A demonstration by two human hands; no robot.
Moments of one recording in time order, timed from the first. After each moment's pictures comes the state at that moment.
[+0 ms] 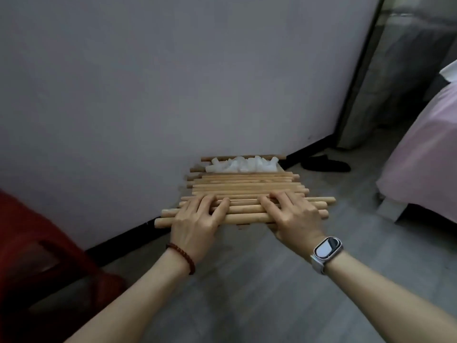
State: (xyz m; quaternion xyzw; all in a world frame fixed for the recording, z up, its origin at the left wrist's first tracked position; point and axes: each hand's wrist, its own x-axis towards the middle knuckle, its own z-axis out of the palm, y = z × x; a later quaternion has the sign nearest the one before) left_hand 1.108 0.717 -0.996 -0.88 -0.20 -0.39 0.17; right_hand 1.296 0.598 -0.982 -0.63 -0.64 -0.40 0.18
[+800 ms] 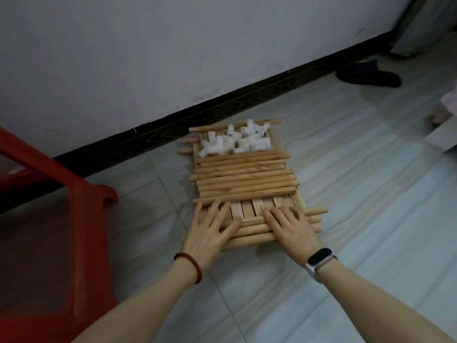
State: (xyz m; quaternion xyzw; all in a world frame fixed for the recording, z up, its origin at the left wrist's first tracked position) left_hand 1.084 0.667 -1.241 -0.97 -0.24 -0.02 0.05; right_hand 1.292 0.562 -1.256 -0.68 -0.72 -0.14 0.03
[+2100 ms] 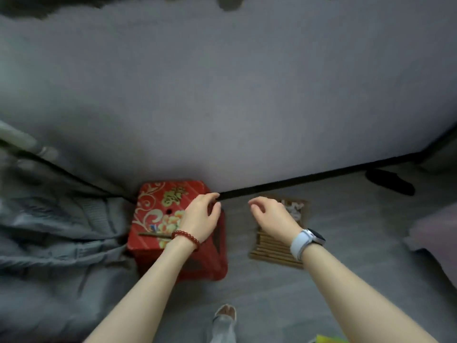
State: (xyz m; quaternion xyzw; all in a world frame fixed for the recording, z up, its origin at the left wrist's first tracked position) left_hand 0.907 0.598 -0.558 -0.73 -0.60 -0.20 -0.26; right_hand 1.087 0.567 -0.543 -0.70 -0.59 0.37 0.17
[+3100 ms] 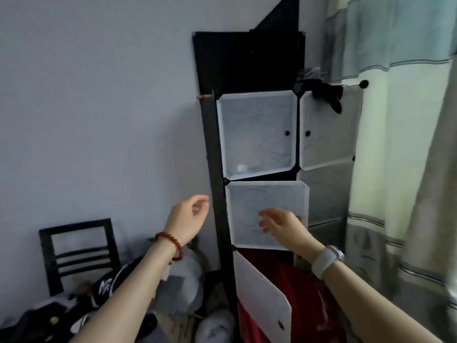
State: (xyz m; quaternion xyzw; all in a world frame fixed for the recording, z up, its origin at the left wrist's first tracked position) left_hand 0.307 -0.120 -0.191 -0.17 -0.88 -0.41 0.18; right_hand 0.354 0.100 -0.223 0.00 -0.89 0.44 0.13
